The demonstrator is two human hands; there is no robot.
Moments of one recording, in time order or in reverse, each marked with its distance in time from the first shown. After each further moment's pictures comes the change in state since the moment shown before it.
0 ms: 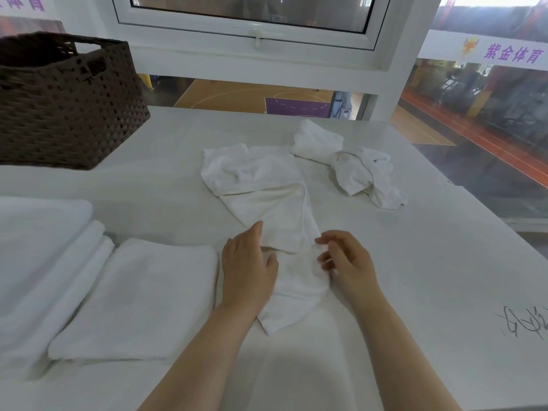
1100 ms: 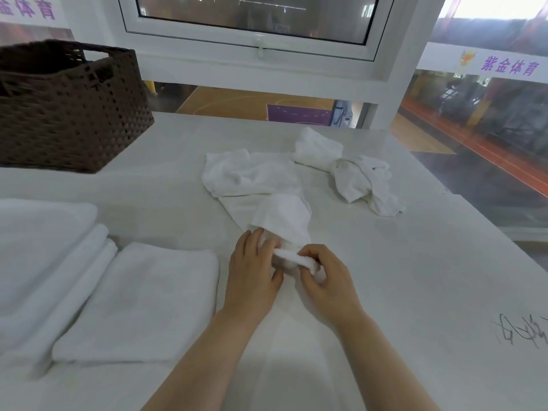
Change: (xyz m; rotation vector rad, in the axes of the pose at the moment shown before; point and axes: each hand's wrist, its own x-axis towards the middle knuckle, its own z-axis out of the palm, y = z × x) left_hand -0.004 -0.006 0.010 0.119 0.027 0.240; right_hand -0.019 -0.003 0.020 -0.459 -0.137 -0.347
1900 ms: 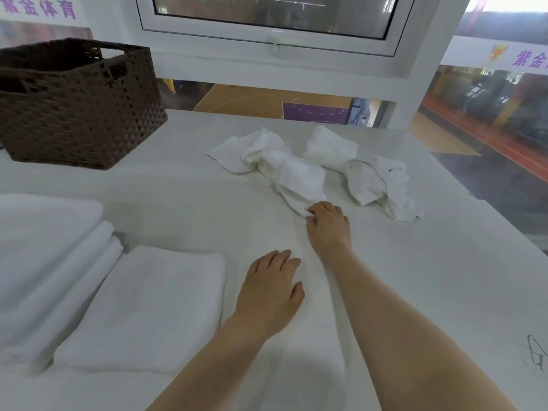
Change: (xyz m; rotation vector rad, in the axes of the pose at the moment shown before) left_hand -0.004 0.016 0.006 0.187 -0.374 -0.015; right_hand 0.134 0.069 0.027 -0.622 -0.045 0.130
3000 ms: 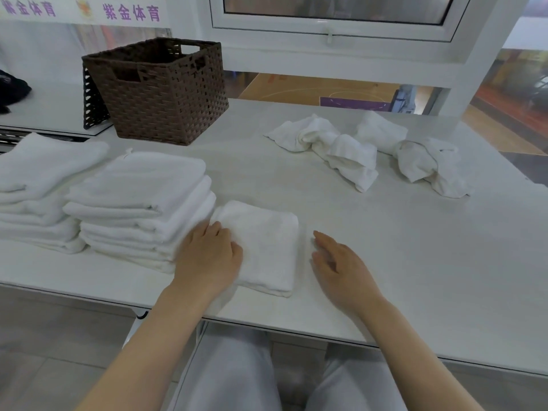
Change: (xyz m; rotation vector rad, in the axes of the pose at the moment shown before) left_hand -0.150 -0.111 -0.110 0.169 0.129 -0.384; right_hand -0.209 -0.097 -0.041 0.367 -0.341 -0.079
